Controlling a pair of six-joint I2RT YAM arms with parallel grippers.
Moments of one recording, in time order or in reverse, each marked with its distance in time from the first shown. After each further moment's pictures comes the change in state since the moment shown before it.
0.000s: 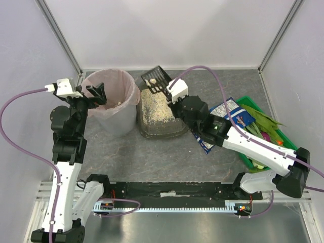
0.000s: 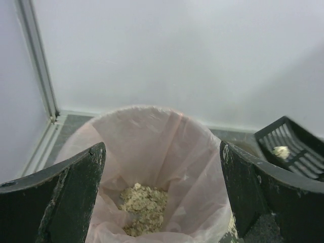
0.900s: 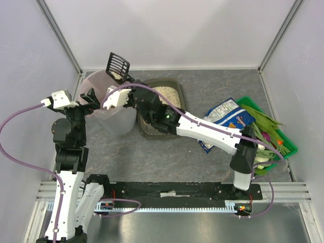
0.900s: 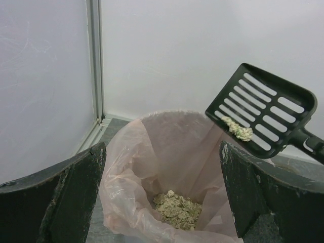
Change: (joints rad) left arm 0.025 -0.135 -0.140 0.100 -0.202 0.058; right arm 0.130 0.539 0.656 0.016 0.069 -0.875
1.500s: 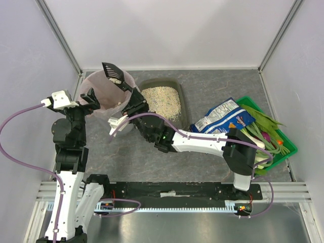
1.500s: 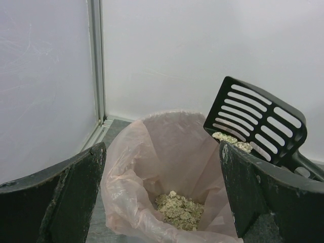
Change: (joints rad) left arm 0.000 -0.002 -0.002 0.003 -0.002 0.013; right arm 0.077 0.006 -0.414 0.724 0.031 -0.748
